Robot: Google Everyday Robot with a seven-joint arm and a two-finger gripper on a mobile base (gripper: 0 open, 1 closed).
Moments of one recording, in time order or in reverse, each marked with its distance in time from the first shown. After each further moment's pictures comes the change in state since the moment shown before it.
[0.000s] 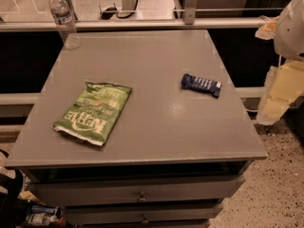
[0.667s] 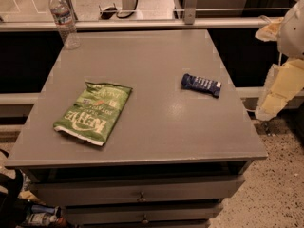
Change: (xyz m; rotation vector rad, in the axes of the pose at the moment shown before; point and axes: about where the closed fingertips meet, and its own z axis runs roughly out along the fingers) arm 0.007 -0.013 0.012 -0.022 -0.109 0.040
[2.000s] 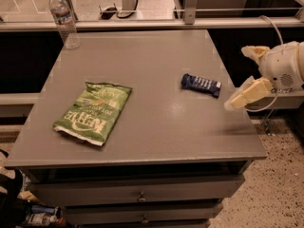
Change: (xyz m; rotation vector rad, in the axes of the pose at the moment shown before) arm 0.007 -0.071 0.102 0.069 -0.522 0.143
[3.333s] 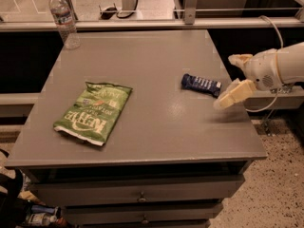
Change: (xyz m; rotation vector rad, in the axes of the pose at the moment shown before) arm 0.021 -0.015 0.046 -0.075 -0.022 0.083
